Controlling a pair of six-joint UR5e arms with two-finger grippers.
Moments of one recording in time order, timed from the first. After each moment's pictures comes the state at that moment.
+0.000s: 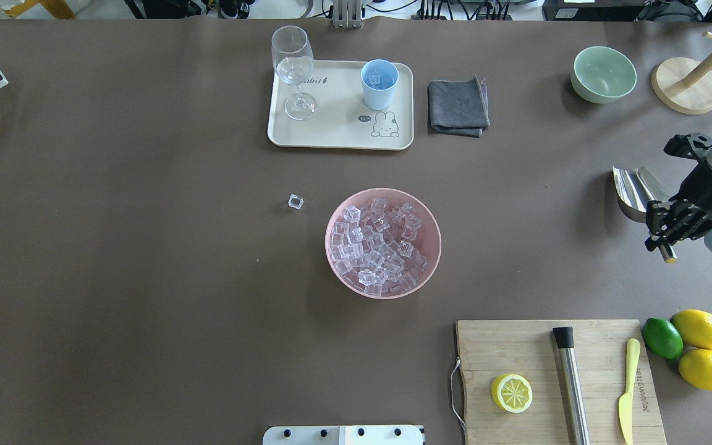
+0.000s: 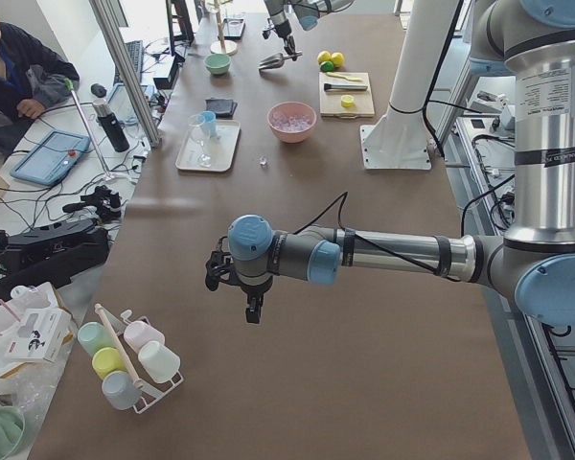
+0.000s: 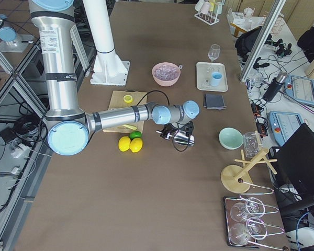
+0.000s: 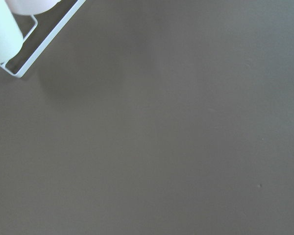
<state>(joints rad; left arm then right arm) -1.50 -1.47 -1.71 -1.70 -2.43 -0.15 1.07 -1.50 1.64 -1.66 2.54 0.47</state>
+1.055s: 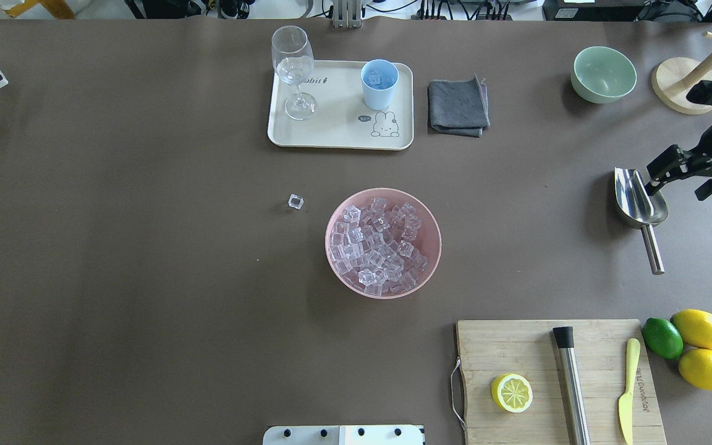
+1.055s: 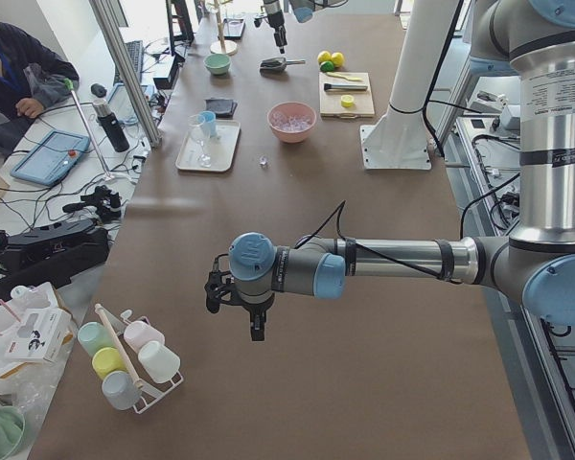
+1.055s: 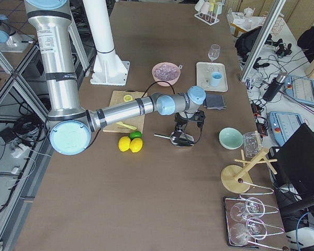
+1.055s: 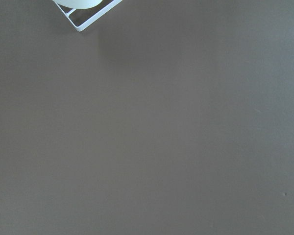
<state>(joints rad) -1.55 -1.47 -1.66 -1.69 -2.43 -0.16 1.15 -1.45 1.72 -1.66 2.43 0.49</state>
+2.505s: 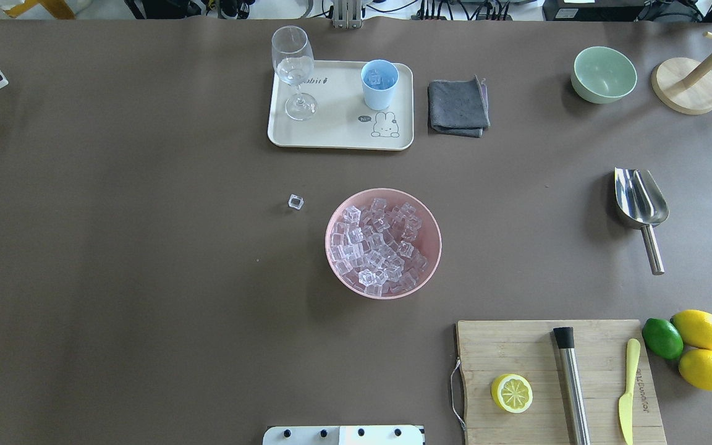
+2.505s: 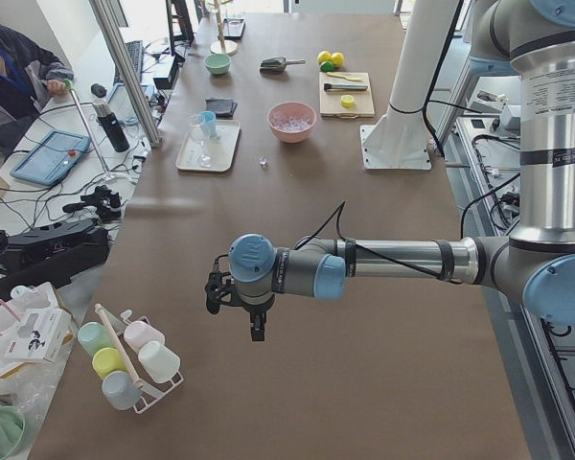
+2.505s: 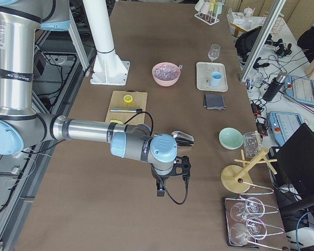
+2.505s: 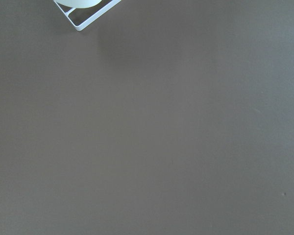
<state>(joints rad) -1.55 -1.47 -1.66 -1.69 -2.43 -0.16 1.68 -1.71 1.68 -1.66 2.35 -0.19</state>
